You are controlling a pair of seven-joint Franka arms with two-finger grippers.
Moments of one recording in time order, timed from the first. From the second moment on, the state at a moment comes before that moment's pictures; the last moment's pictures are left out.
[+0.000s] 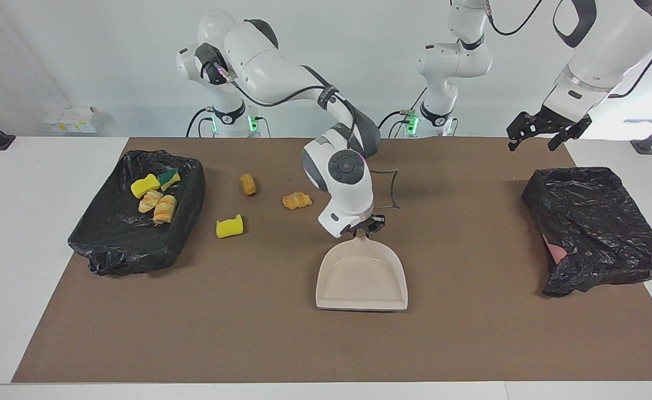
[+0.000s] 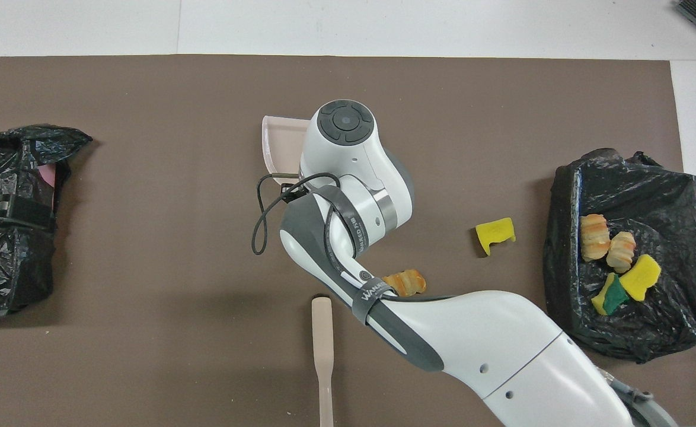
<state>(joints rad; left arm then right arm) -0.09 -0.06 0.05 -1.66 0.01 1.52 0.03 0.47 0.77 0.18 -1.18 0.10 1.92 0.62</state>
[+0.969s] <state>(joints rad) -0.18 0.02 0.04 -1.70 0.01 1.64 0.02 0.40 0.47 0.18 -1.24 0.11 1.58 0.58</state>
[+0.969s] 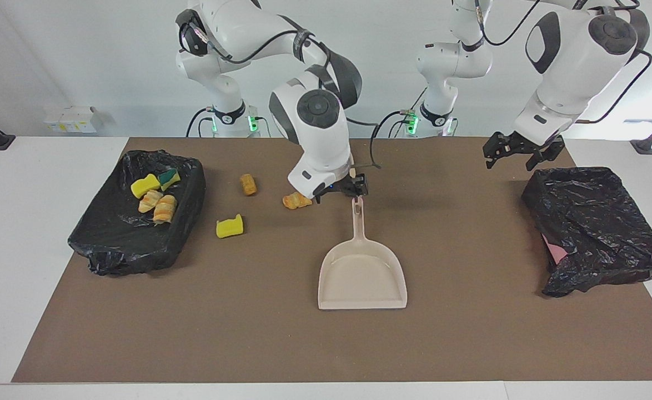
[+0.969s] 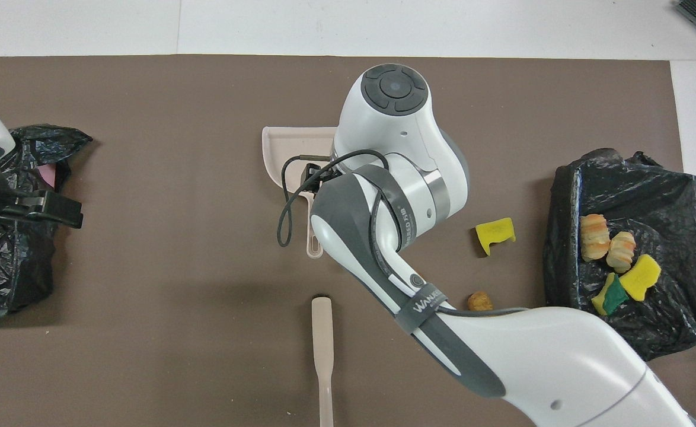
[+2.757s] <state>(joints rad) -0.64 0.41 0.04 -1.71 -0.10 2.08 -0.55 0.77 0.06 0.19 -2.25 0.33 2.19 0.73</state>
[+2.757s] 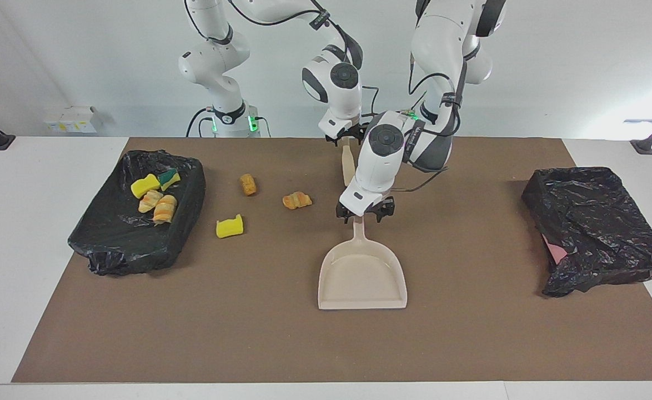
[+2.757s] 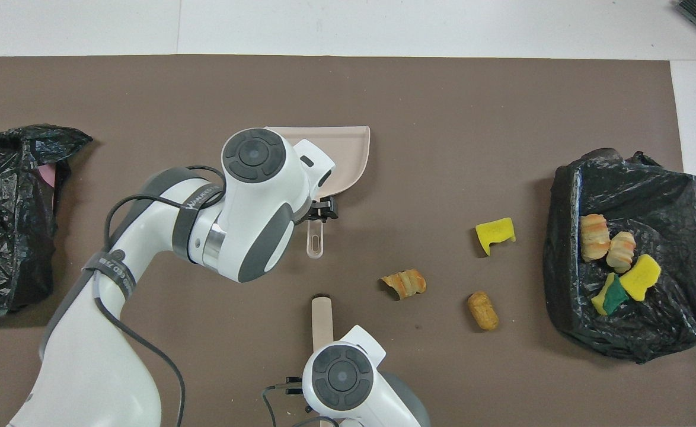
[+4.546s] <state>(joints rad) -0.30 0.17 0.08 -1.73 -0.05 1.79 0.53 0.31 -0.17 0.17 -2.27 -0.05 1.63 0.69</state>
